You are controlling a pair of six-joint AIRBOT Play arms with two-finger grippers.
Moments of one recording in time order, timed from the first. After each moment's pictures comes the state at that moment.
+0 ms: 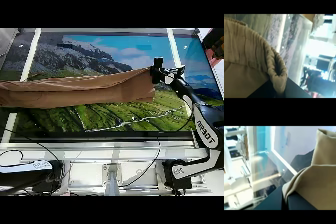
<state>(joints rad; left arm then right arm) 0.81 -1.49 1.19 0.55 -0.42 -1.89 0.09 -1.62 1.21 -1.11 0.17 2.62</state>
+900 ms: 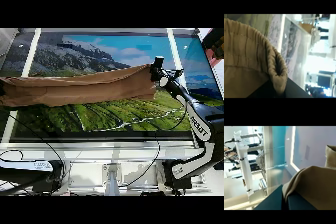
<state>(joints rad) 0.61 -1.58 1.19 0.56 -0.03 -1.89 0.11 -1.71 1.22 -1.10 -0.10 2.66</state>
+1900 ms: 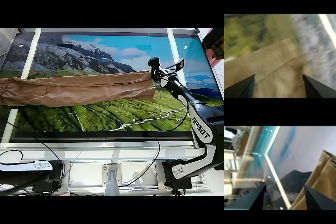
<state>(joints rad) 0.74 -1.52 1.19 1.26 -0.34 -1.81 0.12 -1.68 1.22 -1.23 0.03 2.36</state>
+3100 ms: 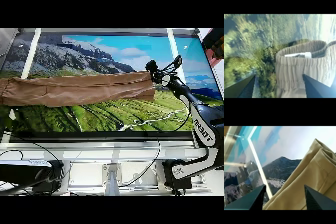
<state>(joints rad) 0.99 -1.71 1.19 0.61 -0.53 -1.38 0.12 -1.65 1.22 -1.23 0.17 2.22</state>
